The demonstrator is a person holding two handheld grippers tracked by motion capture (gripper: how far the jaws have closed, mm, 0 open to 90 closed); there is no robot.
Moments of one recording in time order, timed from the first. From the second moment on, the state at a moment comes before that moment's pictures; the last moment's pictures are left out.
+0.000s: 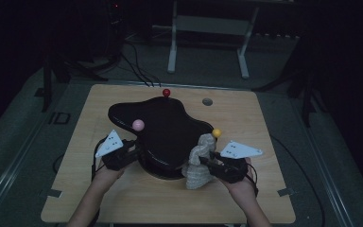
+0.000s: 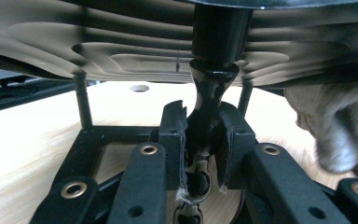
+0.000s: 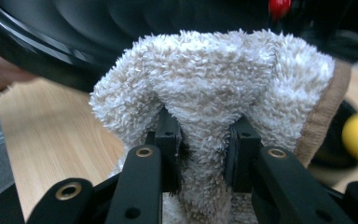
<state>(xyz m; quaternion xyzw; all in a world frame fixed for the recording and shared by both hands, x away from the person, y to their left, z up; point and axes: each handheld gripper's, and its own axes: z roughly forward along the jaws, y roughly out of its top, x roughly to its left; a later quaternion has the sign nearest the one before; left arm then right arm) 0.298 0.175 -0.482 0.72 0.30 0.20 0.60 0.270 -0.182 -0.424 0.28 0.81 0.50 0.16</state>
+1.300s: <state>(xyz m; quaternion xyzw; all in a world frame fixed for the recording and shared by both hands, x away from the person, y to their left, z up) 0.296 0.174 -0.483 0.72 0.30 0.21 0.59 0.214 -0.138 -0.387 0.17 0.81 0.55 0.12</state>
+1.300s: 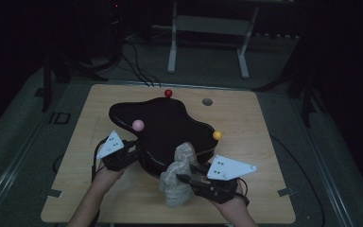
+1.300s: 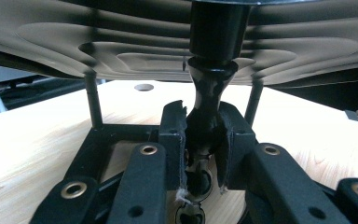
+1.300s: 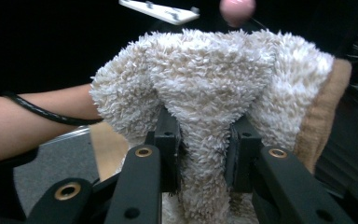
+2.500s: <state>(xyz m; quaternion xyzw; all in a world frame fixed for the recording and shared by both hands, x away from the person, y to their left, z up) 0.297 0.175 -0.484 0.72 0.30 0.21 0.59 0.211 -0.097 -0.368 0.12 0.81 0.56 0.13</state>
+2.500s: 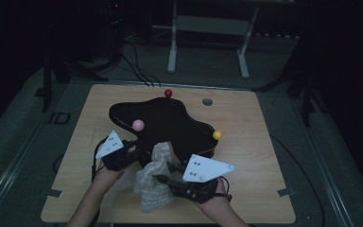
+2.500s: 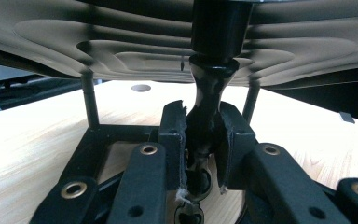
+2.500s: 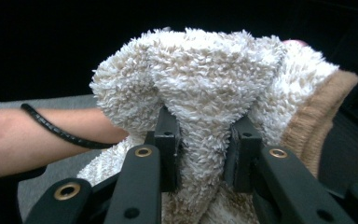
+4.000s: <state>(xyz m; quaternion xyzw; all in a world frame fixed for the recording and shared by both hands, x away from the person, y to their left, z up) 0.298 0.174 -0.485 0.72 0.30 0.20 0.60 0.239 -0.163 -0.424 0.24 0.82 0.50 0.14</state>
